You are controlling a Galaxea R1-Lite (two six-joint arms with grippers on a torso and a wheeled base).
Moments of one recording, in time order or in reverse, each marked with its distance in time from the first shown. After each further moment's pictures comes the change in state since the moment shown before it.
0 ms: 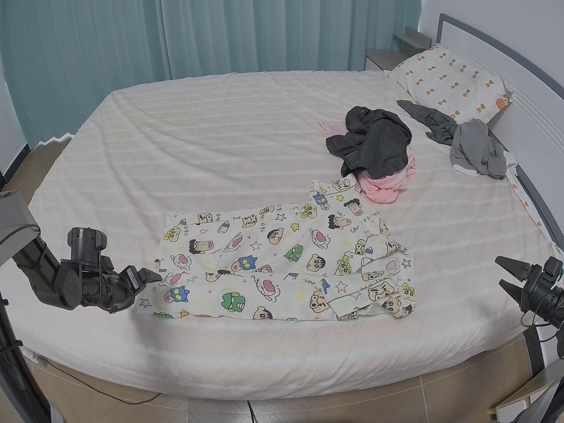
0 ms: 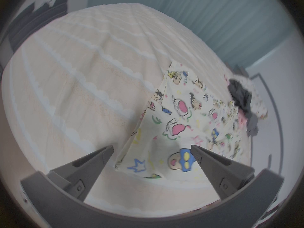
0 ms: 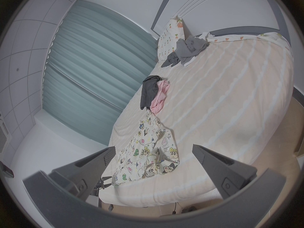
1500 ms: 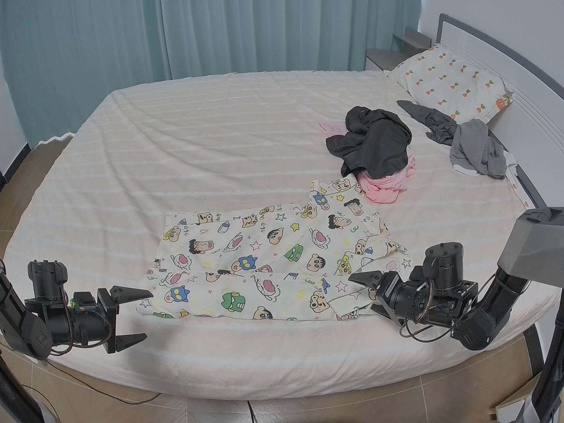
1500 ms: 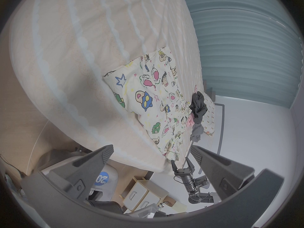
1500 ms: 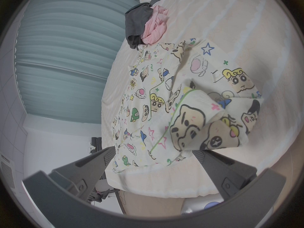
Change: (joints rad) left arm 0.102 -0.216 0.446 -0.329 -0.521 -0.418; right arm 0.870 0.440 -0.526 0.294 -0.588 0.384
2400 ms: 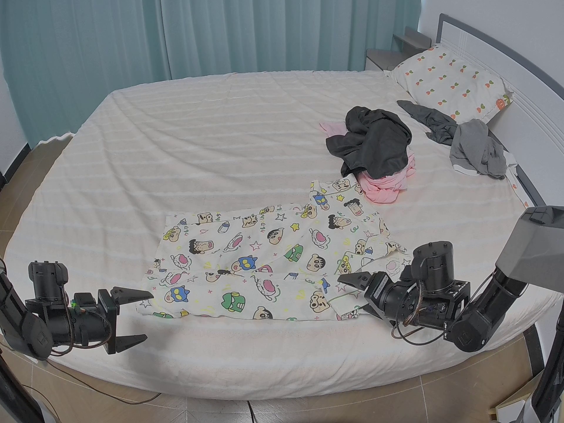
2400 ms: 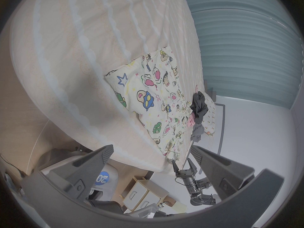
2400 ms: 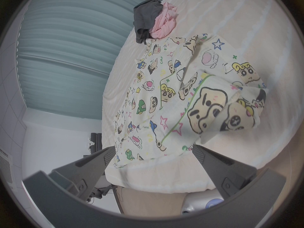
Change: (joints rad) left arm 0.000 0.006 0.002 0.000 0.001 0.001; right arm 0.069 -0.020 -0.041 0.070 -0.064 -0.001
